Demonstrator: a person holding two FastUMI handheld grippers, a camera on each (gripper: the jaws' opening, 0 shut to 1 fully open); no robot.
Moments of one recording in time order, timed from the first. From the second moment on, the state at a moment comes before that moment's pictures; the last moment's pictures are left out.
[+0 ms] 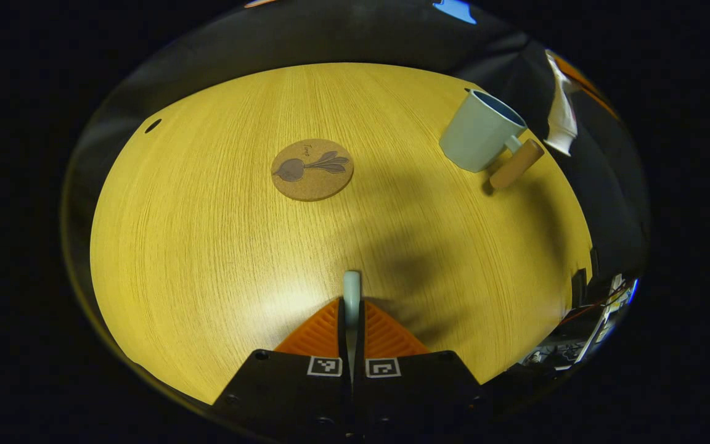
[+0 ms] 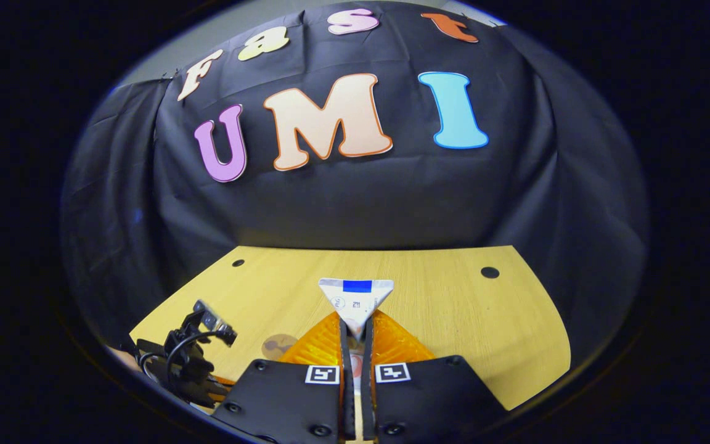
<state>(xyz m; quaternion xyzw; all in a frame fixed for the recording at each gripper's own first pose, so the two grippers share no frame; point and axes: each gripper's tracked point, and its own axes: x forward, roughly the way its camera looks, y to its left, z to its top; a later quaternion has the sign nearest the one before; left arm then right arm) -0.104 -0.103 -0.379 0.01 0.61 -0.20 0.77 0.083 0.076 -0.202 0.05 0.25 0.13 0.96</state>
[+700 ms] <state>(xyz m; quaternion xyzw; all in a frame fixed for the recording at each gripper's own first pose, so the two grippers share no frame) -0.104 -0.102 -0.379 0.00 0.61 -0.20 0.77 0.139 0.071 -0.253 0.06 0.23 0.09 0.97</state>
